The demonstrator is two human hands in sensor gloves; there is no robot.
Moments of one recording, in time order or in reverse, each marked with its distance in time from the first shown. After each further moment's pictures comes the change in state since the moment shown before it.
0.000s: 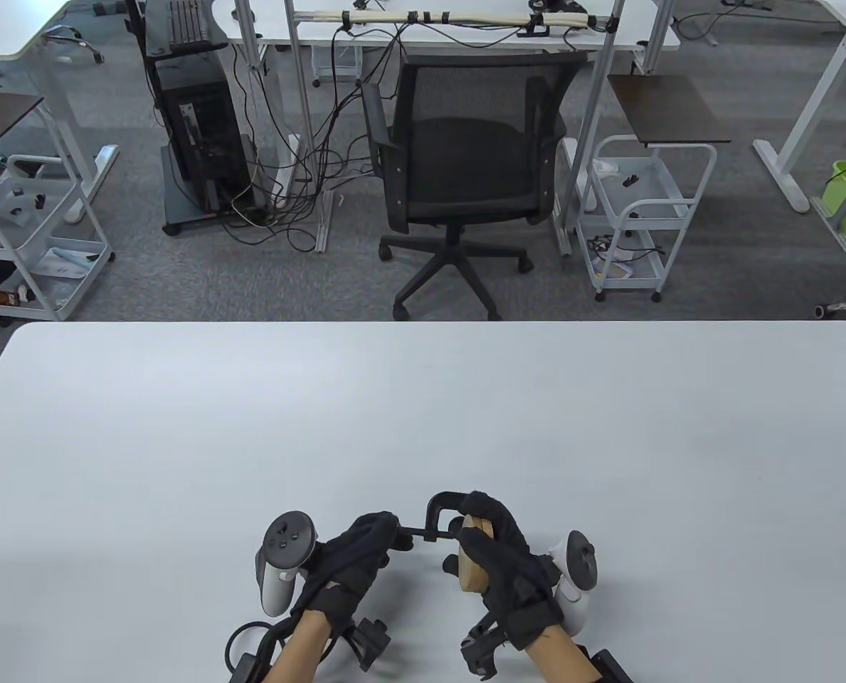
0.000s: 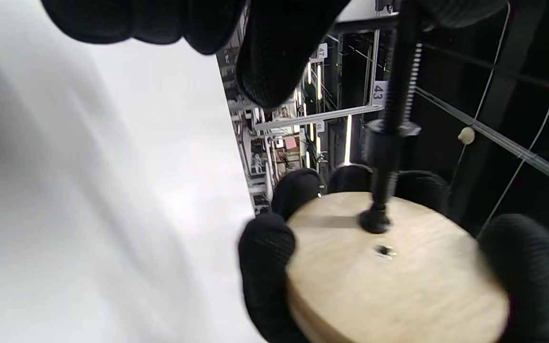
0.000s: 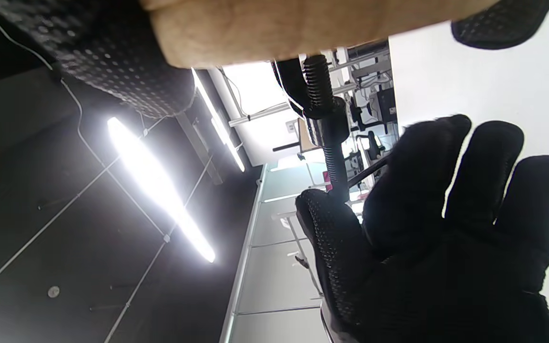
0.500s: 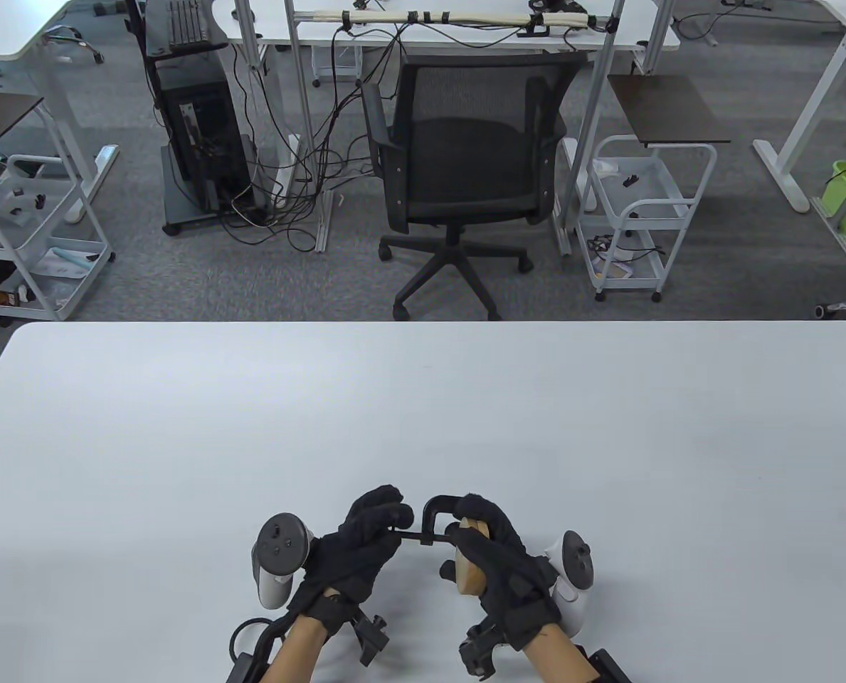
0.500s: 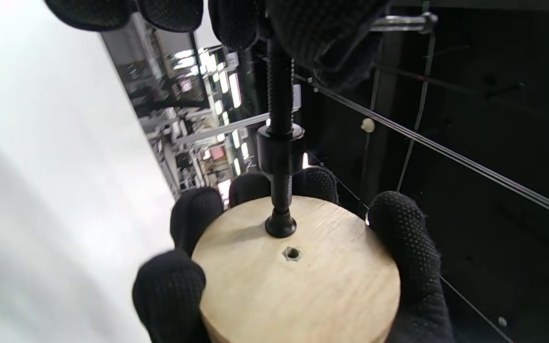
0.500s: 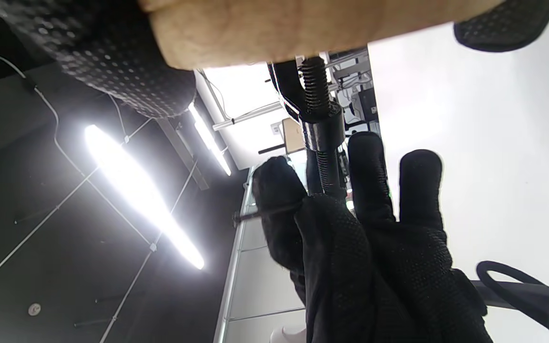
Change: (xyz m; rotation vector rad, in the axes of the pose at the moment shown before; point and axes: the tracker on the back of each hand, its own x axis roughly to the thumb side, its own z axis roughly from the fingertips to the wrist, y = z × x) left_hand 0.031 0.001 0.003 0.072 -0.320 -0.207; right_hand -0.007 -0.001 0.001 -0.018 0.069 -0.039
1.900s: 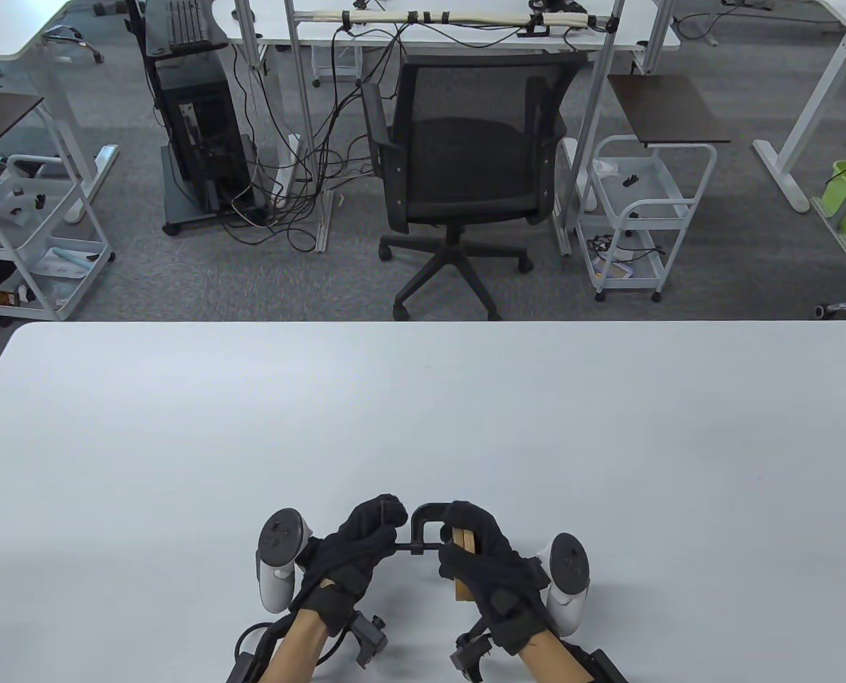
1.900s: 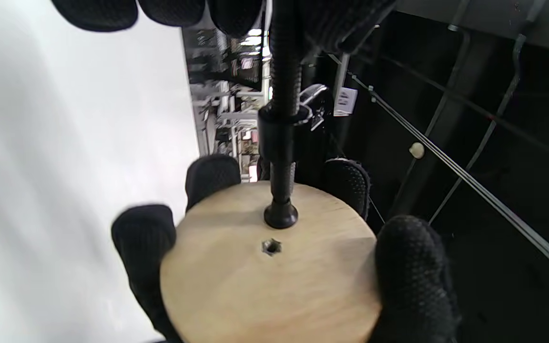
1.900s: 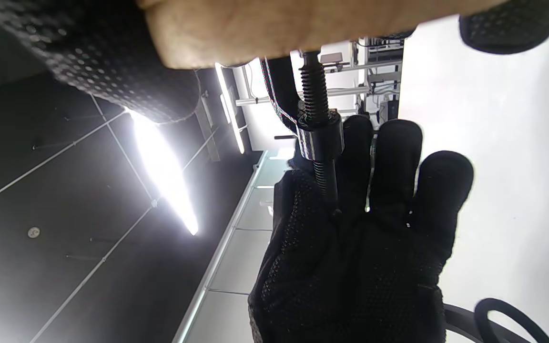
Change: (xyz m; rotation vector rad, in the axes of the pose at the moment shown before) left_hand -0.022 -0.002 0.002 -0.041 0.192 0.238; right_hand 0.004 0.010 -0.001 0.031 -0.119 0.222
